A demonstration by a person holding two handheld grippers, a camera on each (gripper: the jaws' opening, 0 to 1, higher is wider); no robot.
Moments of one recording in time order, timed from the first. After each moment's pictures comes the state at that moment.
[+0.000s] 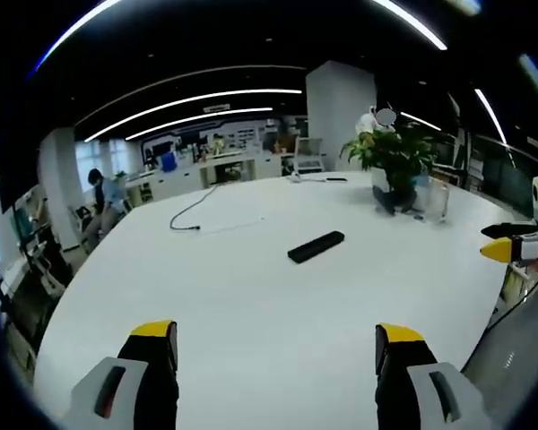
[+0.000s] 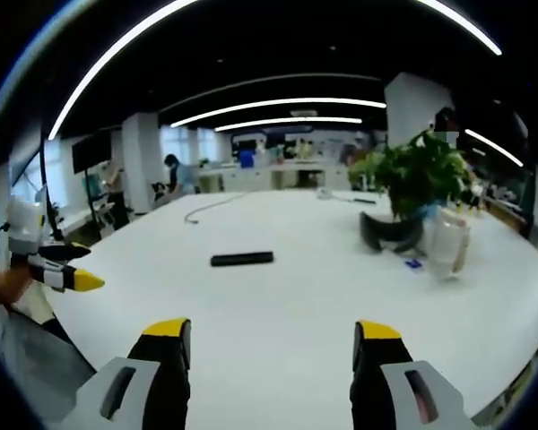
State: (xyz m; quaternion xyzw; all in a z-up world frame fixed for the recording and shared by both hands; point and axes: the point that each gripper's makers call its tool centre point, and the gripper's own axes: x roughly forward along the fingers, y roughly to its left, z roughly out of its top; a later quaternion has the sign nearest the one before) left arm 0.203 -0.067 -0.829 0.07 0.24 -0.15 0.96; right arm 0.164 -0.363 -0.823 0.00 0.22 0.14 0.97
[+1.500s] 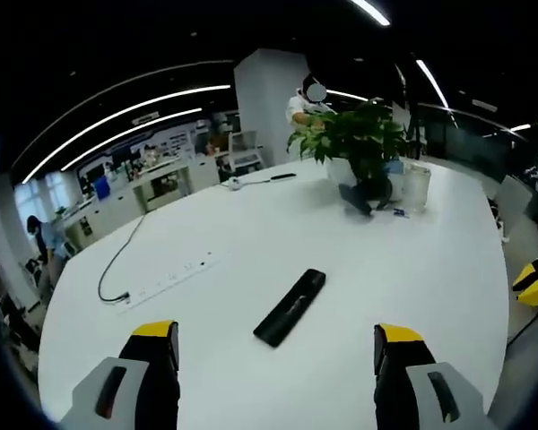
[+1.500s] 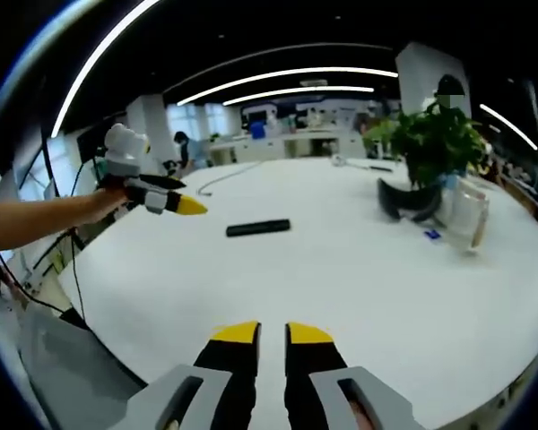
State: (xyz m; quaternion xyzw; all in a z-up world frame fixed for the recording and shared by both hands) left arm 0.364 -0.160 -0.833 0.15 0.26 -0.30 0.91; right arm 0.153 -0.351 -0.847 0.02 0.30 0.18 0.94
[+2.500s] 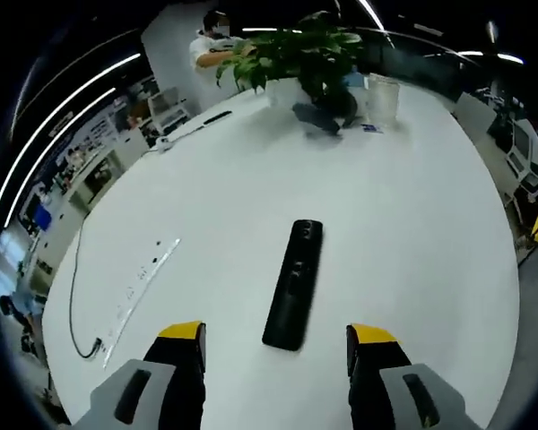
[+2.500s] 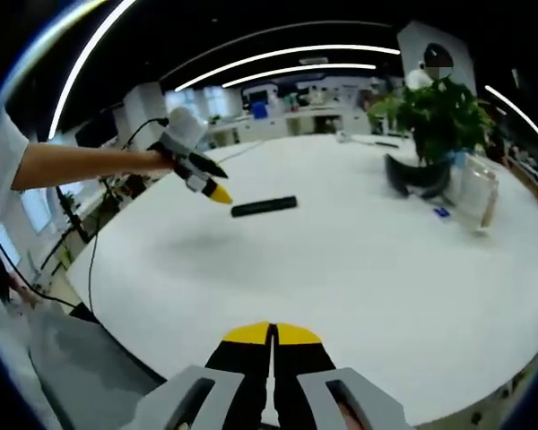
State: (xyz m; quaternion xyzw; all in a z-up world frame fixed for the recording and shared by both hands) left arm 0.411 -0.179 -0.892 0.30 0.38 -0.41 0.77; right arm 0.144 -0.345 -0.858 0.03 0.35 0.19 0.92
